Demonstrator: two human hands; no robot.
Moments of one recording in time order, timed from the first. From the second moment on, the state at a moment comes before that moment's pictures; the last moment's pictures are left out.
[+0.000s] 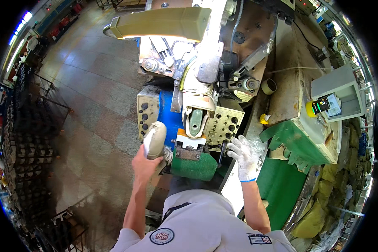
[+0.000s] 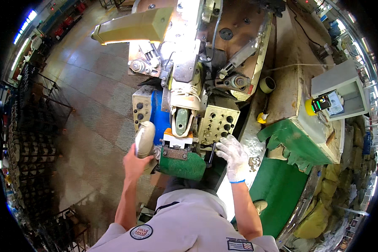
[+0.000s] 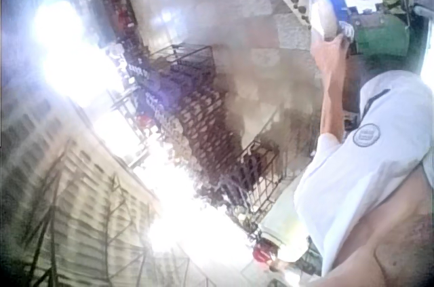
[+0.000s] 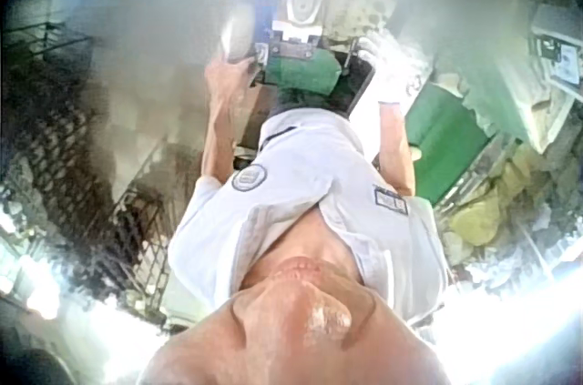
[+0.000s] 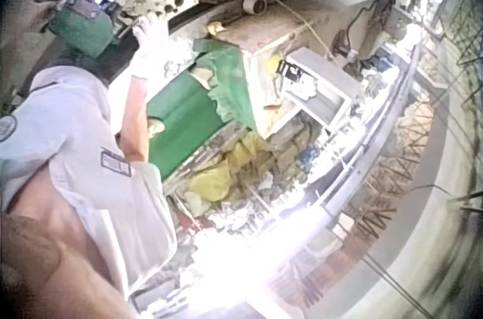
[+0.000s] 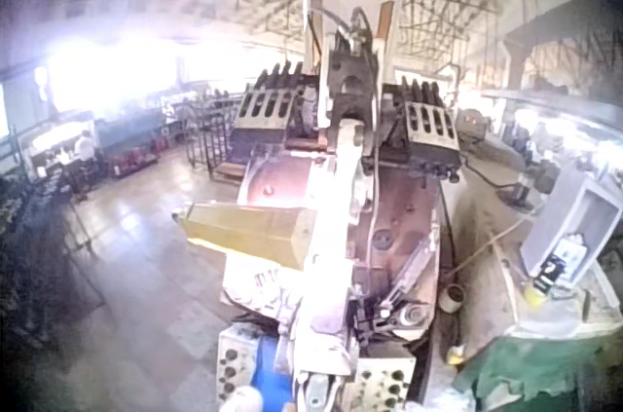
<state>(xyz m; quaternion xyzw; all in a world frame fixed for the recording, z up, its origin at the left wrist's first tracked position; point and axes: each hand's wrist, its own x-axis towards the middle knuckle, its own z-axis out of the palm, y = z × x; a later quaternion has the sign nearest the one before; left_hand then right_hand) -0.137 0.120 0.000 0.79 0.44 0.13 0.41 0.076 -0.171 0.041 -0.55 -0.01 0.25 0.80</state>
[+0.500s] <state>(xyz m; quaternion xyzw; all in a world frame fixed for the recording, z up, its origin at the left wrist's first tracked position) -0.057 -0.018 0.220 0.93 0.05 0.25 0.26 0.061 -0.147 0.178 -0.46 -0.14 0.18 0.86</state>
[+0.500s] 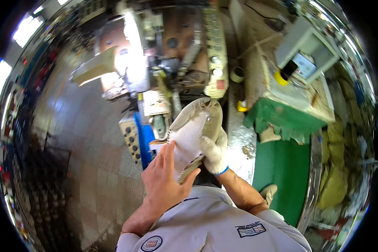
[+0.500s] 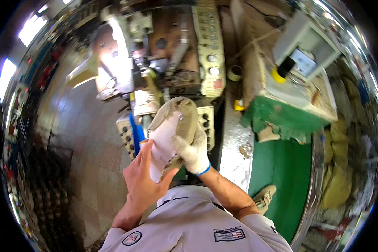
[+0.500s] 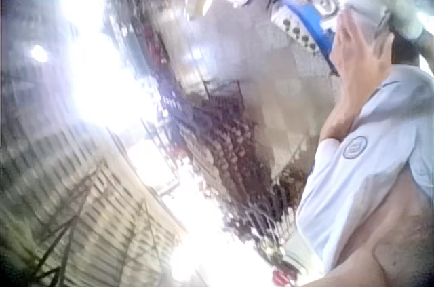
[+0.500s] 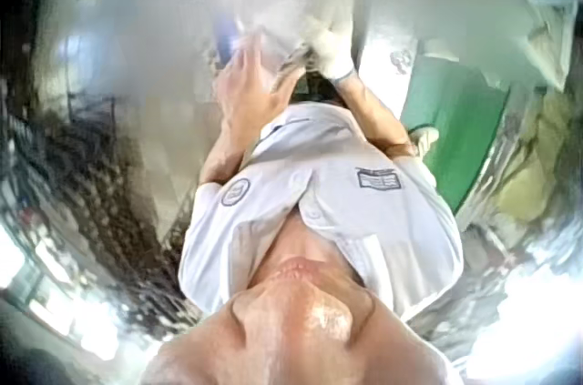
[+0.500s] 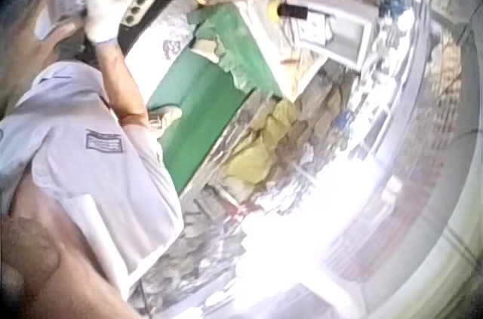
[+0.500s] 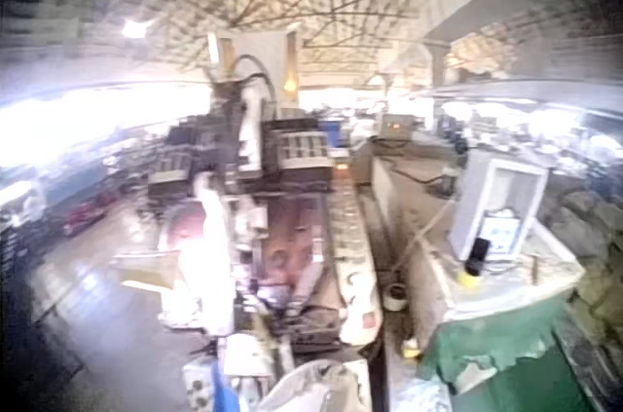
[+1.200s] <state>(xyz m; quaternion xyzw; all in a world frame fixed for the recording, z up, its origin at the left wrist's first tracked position) 0.133 -0.189 0.121 0.48 0.07 -0.55 0.68 0.015 -0.345 0.056 -0.44 0.00 0.11 0.89</state>
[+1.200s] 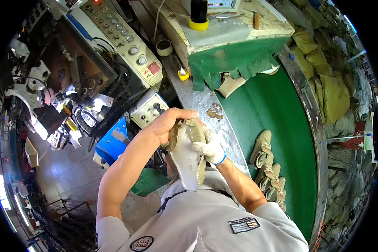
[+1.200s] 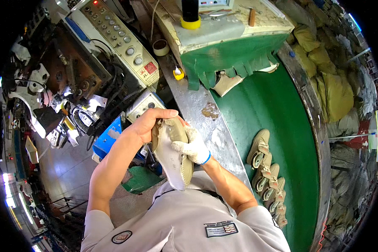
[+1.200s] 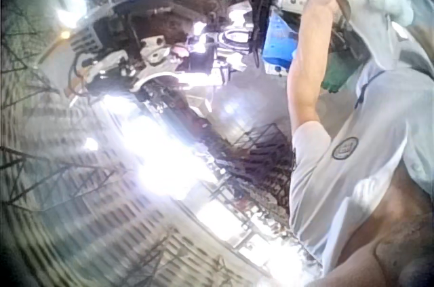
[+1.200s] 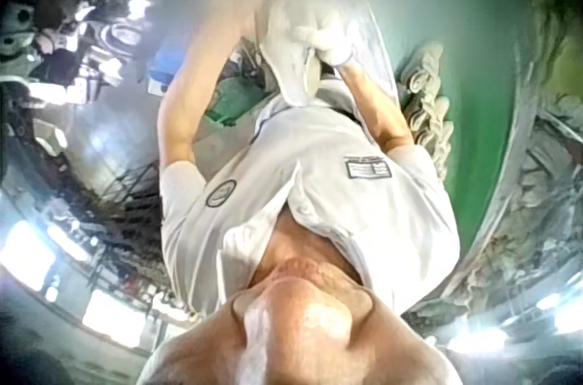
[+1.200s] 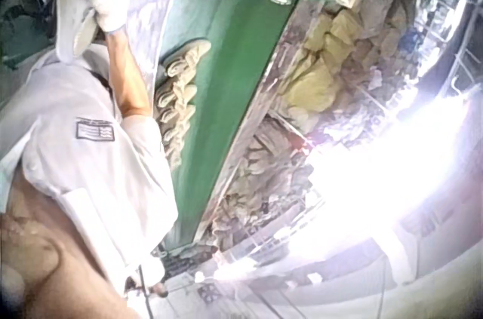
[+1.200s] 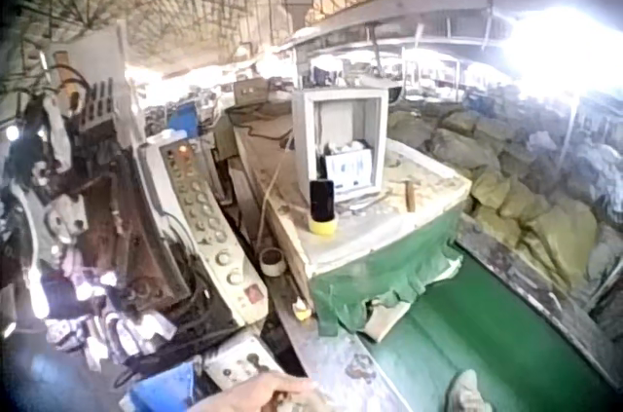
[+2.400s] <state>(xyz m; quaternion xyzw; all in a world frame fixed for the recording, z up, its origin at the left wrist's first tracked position) 0.090 -0.157 0.074 0.59 -0.14 -0.44 0.67 0.011 -0.344 0.032 -0.37 0.12 0.25 0.89</state>
